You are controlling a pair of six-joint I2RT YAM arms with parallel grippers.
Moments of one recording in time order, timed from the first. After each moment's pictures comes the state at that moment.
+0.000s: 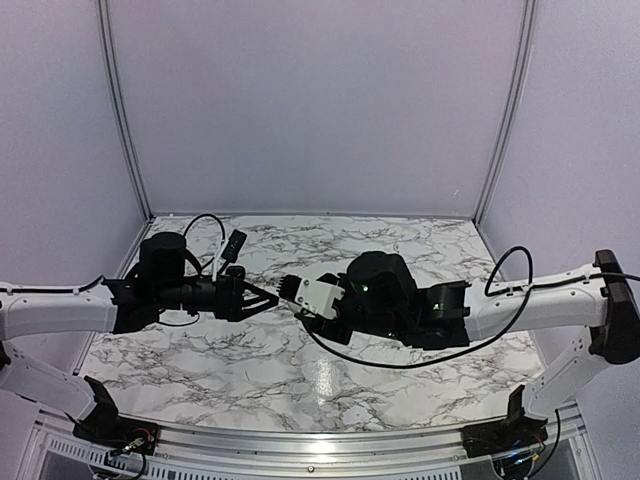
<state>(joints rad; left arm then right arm) -0.71 1.25 0.62 0.30 0.59 -0.52 1.19 1.50 1.00 0.05 0.24 -0.46</state>
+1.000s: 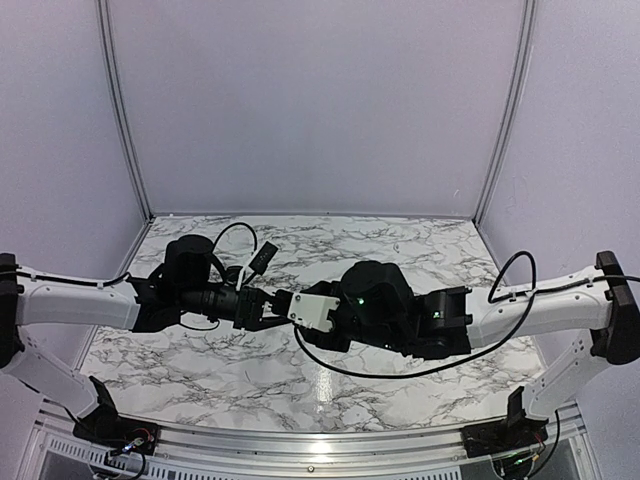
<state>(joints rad) -0.82 1.39 0.71 0.35 0.72 -0.55 1.27 1.50 1.02 0.01 0.34 -0.56</state>
